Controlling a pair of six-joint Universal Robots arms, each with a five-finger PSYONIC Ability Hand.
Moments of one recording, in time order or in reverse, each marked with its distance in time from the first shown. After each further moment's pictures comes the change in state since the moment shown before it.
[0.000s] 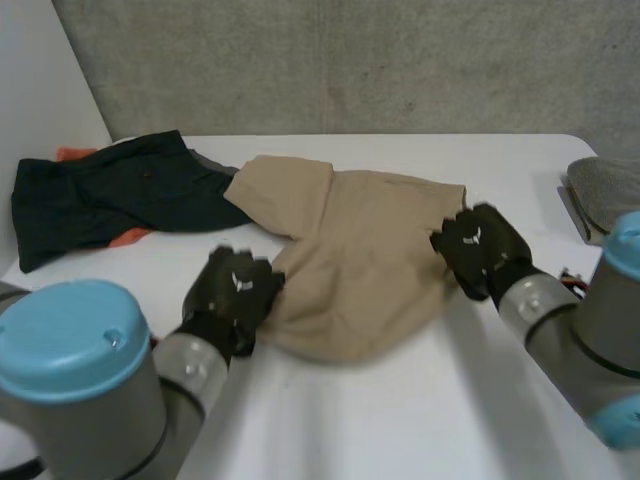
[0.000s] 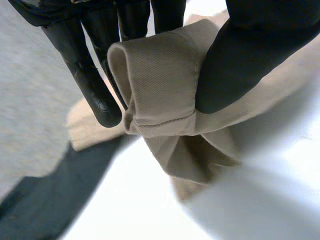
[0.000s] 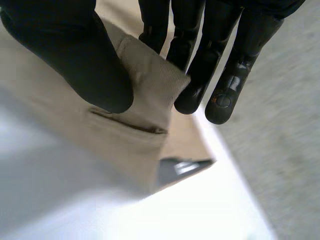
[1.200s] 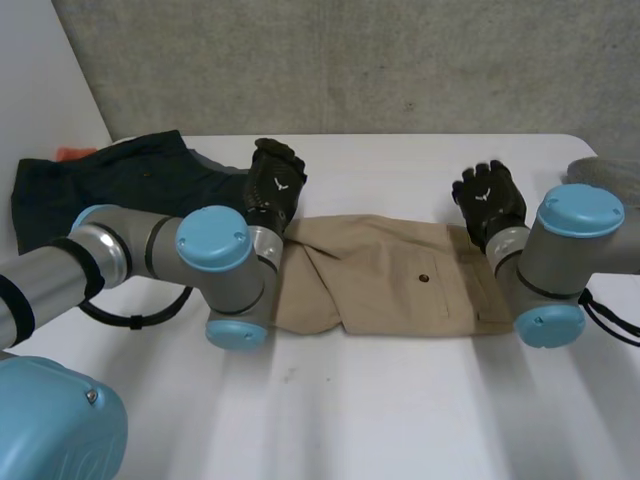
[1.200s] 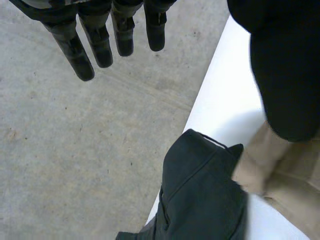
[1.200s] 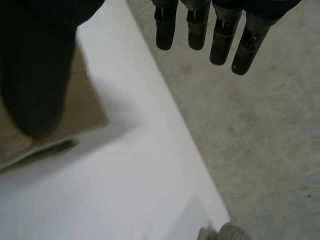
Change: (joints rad) left arm 0.079 -0.726 0.827 0.289 -0.032 0.358; right arm -0.030 0.500 -0.526 -0.164 0.196 -0.062; left_hand -0.900 -0.969 -0.959 -0.976 -0.937; right_hand -0.758 -0.942 -0.964 -0.953 -0.917
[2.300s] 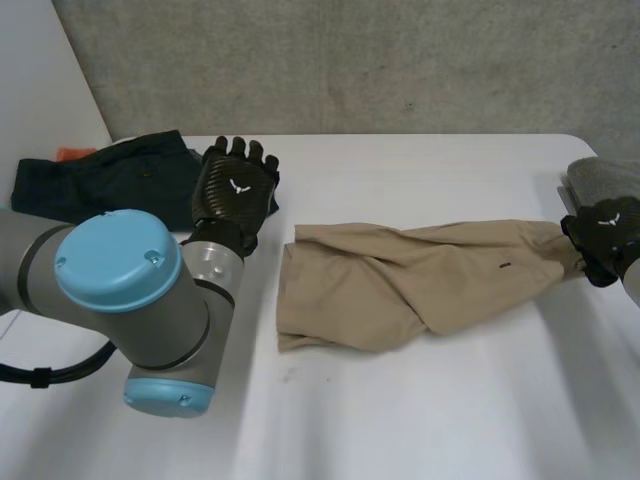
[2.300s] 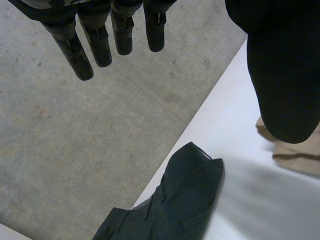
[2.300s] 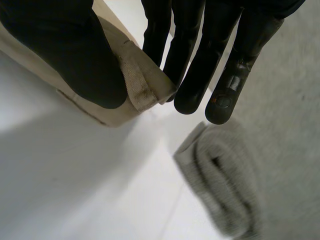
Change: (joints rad) left arm -0.021 0.512 -0.542 -0.018 -0.045 -0.229; right arm -0.347 -0.494 0.468 0.258 -0.207 0.019; left_hand -0.001 -0.027 -0.020 -0.018 -0.004; right_hand 0.516 0.928 0.967 0.954 0.903
